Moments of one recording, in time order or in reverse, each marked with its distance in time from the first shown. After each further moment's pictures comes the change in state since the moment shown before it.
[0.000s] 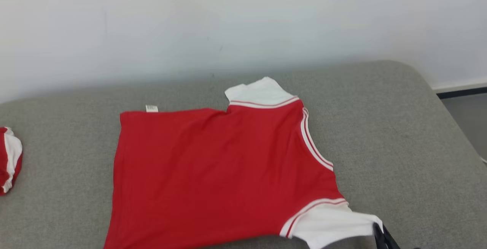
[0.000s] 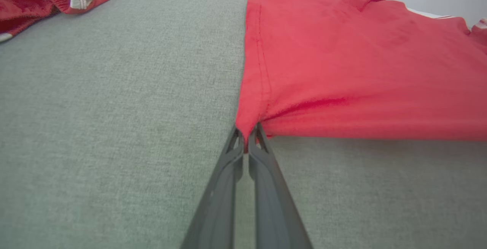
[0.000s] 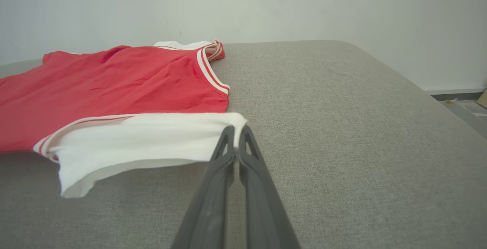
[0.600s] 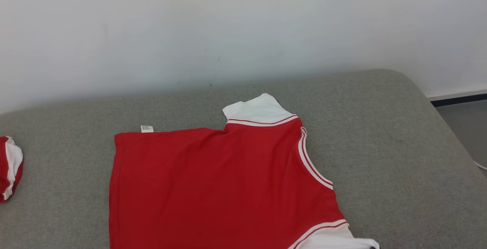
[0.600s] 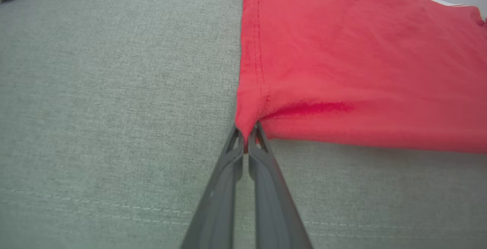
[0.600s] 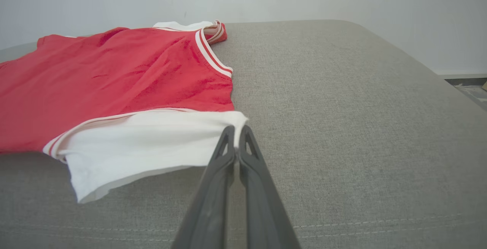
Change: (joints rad) left arm 0.130 -0.039 0.023 -0.020 -0.006 0.000 0.000; right arm 0.127 -0.017 0.045 -0.010 0.018 0.000 0.000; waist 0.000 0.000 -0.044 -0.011
